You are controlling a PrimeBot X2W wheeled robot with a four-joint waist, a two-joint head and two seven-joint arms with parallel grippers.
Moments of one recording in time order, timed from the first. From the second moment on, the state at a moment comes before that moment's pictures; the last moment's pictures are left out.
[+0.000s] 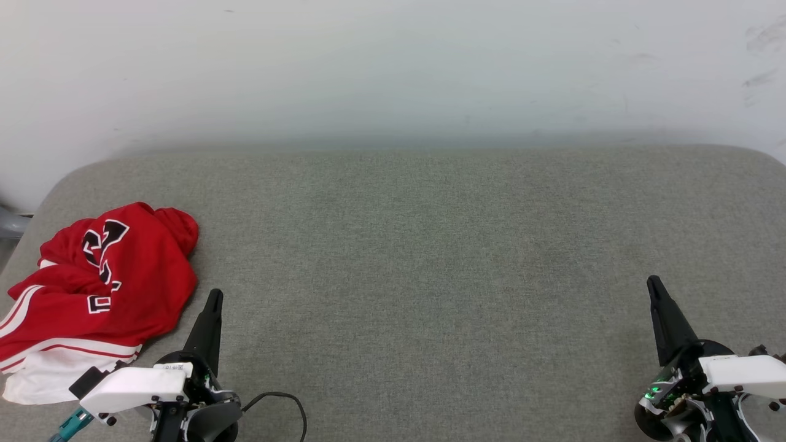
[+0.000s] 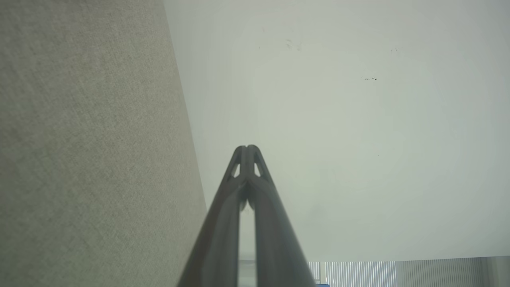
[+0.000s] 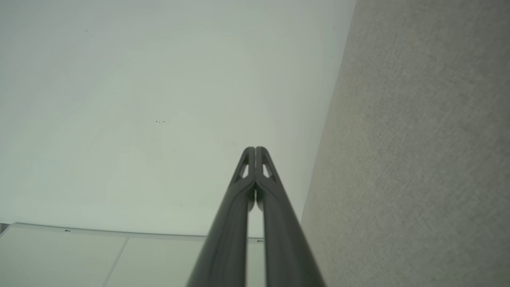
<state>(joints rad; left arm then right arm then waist) -0.11 0.05 0.11 0.25 -1.61 -0.13 0.11 -0.10 -0.05 -0.11 0.25 1.62 0.13 0.11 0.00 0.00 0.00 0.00</state>
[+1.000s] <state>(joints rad) -0.07 0.05 0.10 0.21 -1.27 -0.08 0.01 -0.04 -0.05 -0.14 0.17 1.24 0.13 0.01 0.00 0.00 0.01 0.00</state>
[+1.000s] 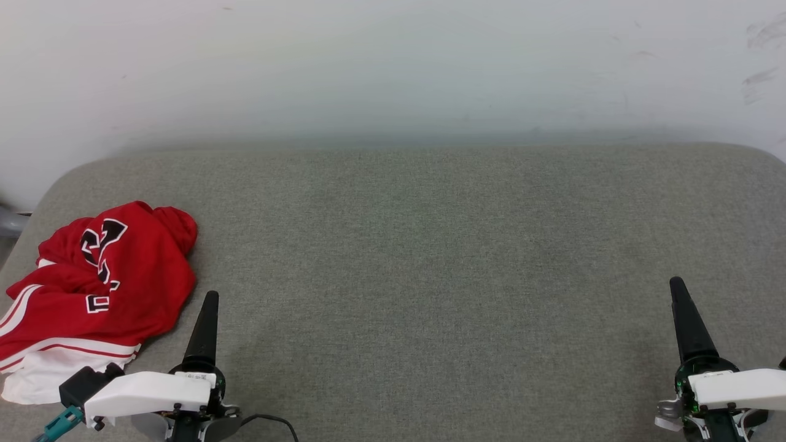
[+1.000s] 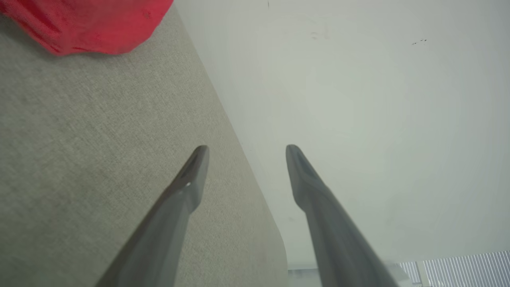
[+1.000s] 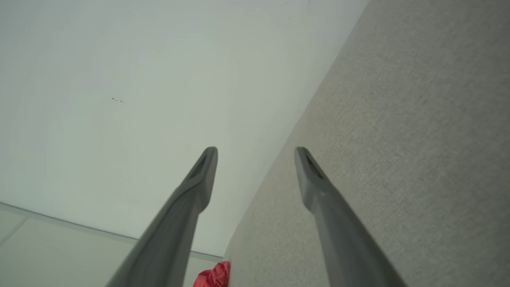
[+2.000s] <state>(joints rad) -0.06 0.05 0.04 0.15 -0.77 0.00 -0.09 0.00 -0.05 -0.10 0.08 0.69 0.13 -0.09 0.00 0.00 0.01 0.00</state>
